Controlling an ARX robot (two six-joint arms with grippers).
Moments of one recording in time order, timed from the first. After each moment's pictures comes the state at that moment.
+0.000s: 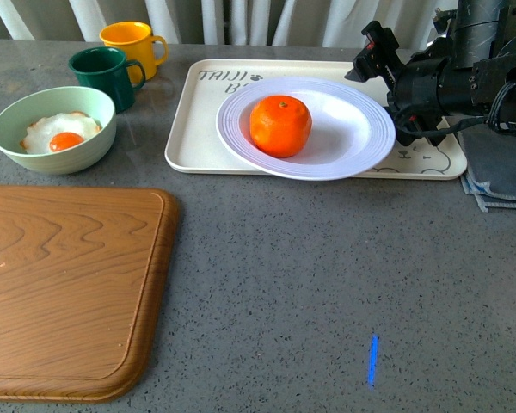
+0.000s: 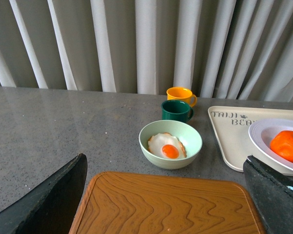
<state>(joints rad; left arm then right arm) 0.00 0.02 0.01 0.00 0.00 -0.01 0.14 2.36 1.39 0.53 -0.22 0.87</state>
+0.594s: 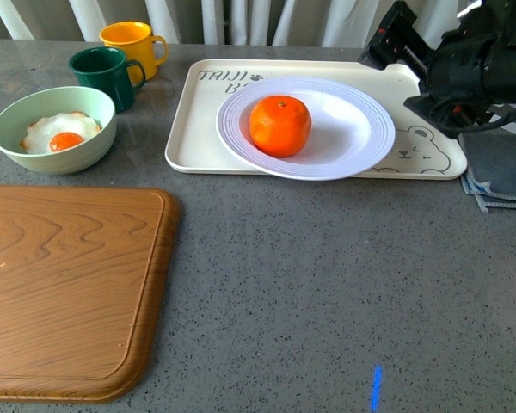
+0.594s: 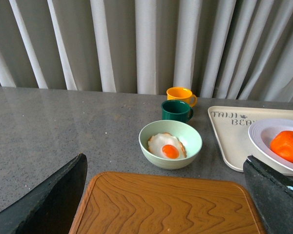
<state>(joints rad) 0.00 0.02 0.01 0.00 0.00 -0.01 0.14 2.11 1.15 0.56 -0.20 0.62</state>
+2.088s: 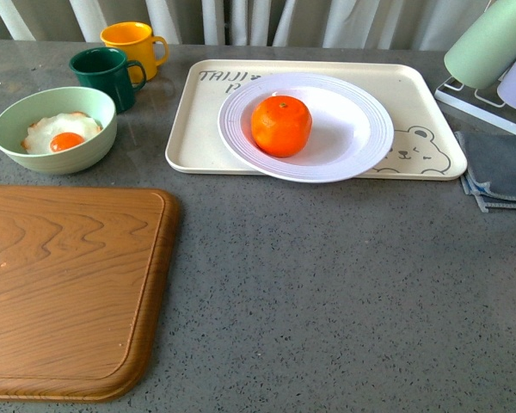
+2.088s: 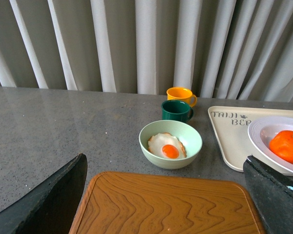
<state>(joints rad) 0.00 0.02 0.01 0.00 0.00 -0.01 0.00 0.85 0.03 0.80 0.00 0.01</state>
